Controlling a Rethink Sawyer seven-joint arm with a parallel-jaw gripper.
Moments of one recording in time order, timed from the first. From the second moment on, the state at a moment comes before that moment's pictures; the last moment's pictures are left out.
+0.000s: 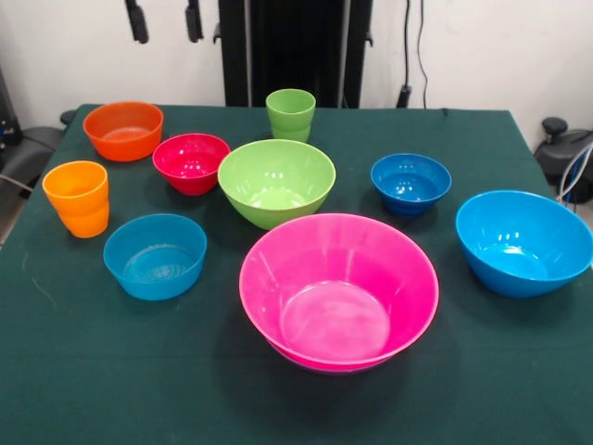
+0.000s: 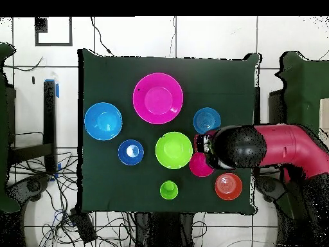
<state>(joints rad) -1.04 -0.96 0.86 1.84 -0.52 1.00 1.77</state>
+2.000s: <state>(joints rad) -0.99 -0.52 0.89 1.57 -0.64 0.93 1.71</state>
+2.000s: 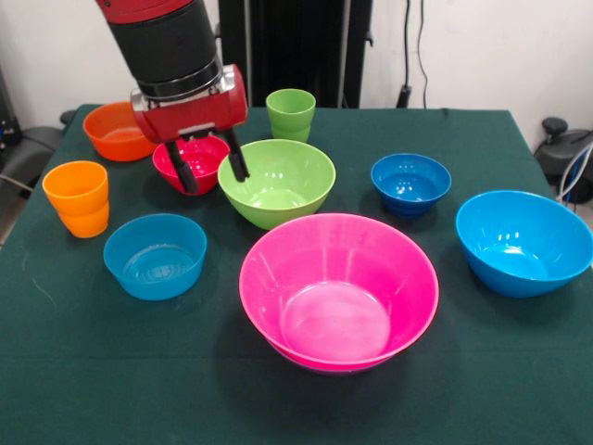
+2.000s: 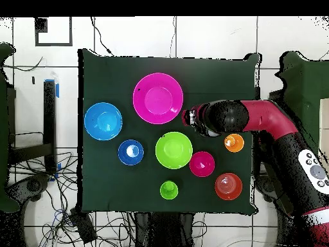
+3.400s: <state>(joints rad) -0.97 -0.45 0.87 1.36 -0.67 0.93 1.50</state>
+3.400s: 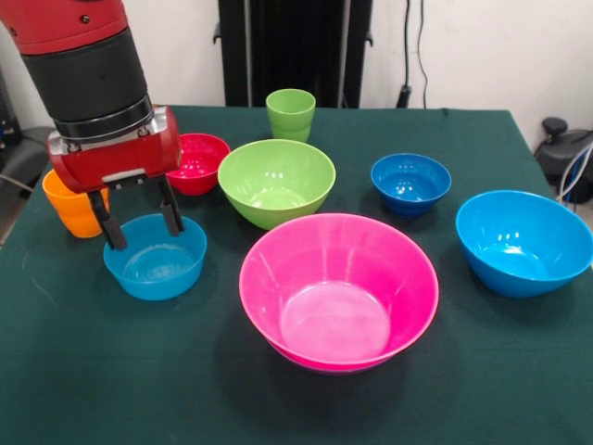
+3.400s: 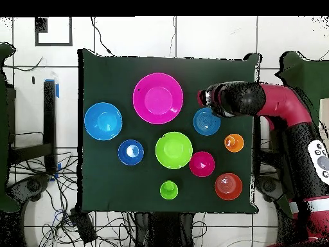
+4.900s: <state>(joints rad) -0.93 -0.38 0.77 1.36 -0.76 0.90 1.50</state>
